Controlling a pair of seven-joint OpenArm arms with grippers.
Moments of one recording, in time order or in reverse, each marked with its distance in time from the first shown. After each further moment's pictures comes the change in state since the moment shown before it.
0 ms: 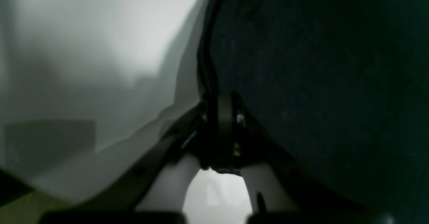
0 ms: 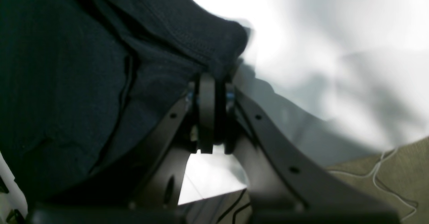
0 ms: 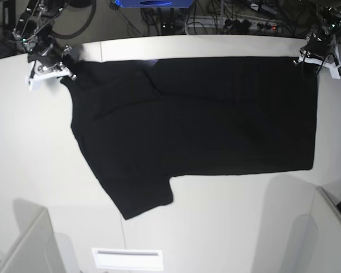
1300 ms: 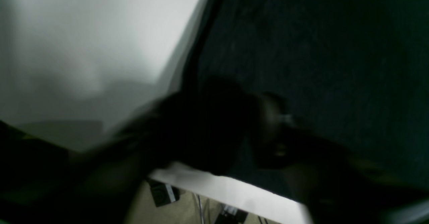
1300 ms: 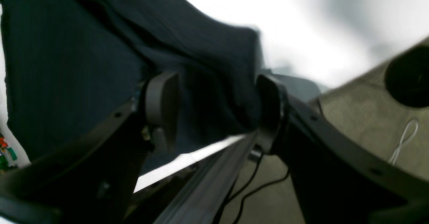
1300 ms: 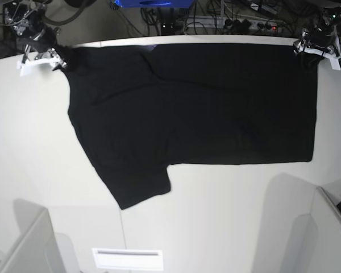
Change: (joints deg) left arm 4.3 -0.2 -0.7 0.5 -0.7 -0.3 -1.5; right arm -6.2 0.3 4.6 4.3 8.7 0.0 -1.5
